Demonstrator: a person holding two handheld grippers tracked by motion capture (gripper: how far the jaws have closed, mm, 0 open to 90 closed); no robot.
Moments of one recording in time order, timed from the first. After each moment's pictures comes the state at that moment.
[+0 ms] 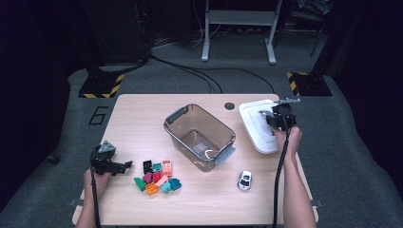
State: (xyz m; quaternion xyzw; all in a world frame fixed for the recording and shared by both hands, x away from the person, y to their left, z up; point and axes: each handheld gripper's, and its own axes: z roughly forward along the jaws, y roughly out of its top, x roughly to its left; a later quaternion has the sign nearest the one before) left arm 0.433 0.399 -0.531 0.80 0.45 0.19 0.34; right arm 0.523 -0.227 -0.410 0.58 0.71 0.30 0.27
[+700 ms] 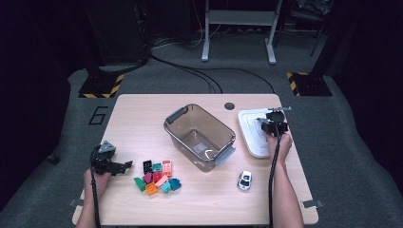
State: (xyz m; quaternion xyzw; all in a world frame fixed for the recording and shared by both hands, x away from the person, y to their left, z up) left arm 0.433 0.399 -0.531 0.80 0.45 0.19 0.34; right arm 0.536 -0.217 -0.460 0.63 0.68 0.28 0.27
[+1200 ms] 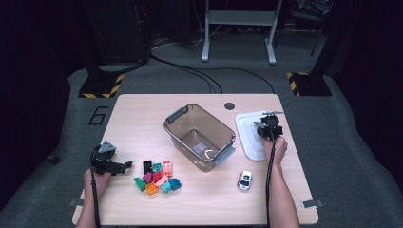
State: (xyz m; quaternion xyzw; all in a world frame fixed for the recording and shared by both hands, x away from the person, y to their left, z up) left arm 0.433 0.399 -0.531 0.80 0.45 0.19 0.34; right arm 0.539 -0.207 -0.484 0.62 0.69 0.26 0.26
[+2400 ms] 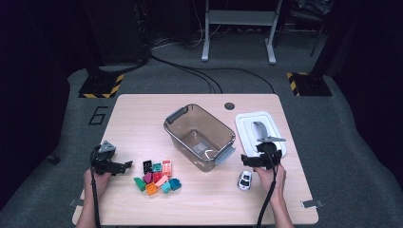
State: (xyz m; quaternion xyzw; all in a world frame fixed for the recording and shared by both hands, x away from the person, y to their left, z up) left arm 0.432 0.399 -0.531 0.80 0.45 0.19 0.34; right arm 0.420 -0.176 -0.474 0.56 0.74 0.33 0.18
